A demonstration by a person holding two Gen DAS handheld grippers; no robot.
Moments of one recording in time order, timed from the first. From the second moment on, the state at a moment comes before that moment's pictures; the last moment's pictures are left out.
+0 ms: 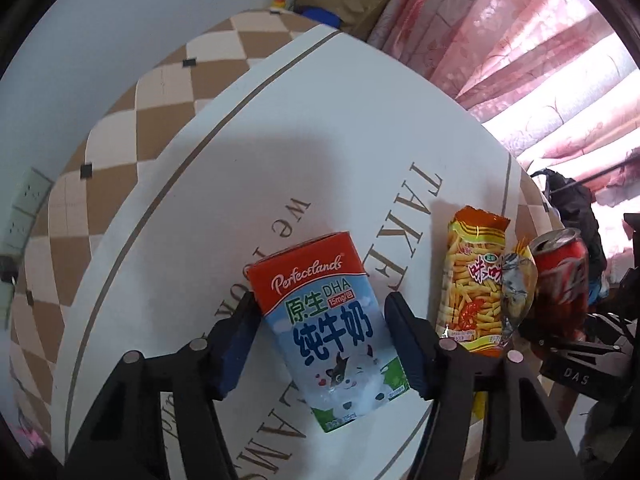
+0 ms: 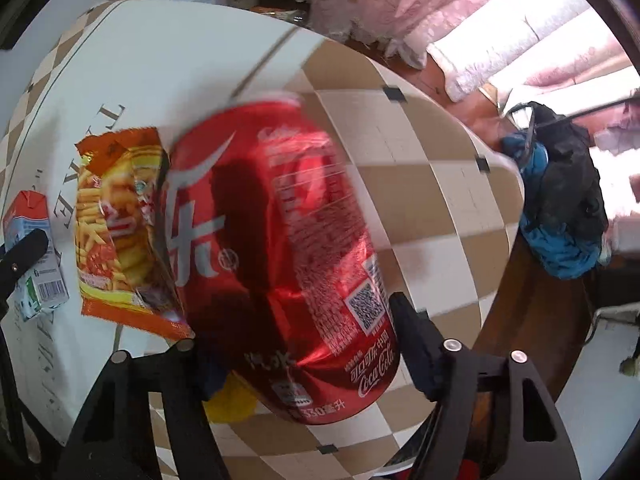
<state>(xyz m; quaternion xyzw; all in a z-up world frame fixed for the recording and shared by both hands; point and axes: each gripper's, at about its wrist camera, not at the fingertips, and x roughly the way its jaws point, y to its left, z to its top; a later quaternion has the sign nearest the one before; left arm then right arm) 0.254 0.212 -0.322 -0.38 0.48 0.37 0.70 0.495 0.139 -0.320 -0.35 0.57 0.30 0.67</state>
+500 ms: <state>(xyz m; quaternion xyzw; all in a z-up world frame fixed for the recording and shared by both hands) 0.249 0.191 -0.274 -0.29 0.49 0.35 0.74 0.466 0.075 -0.287 -0.23 0.59 0.30 0.71</state>
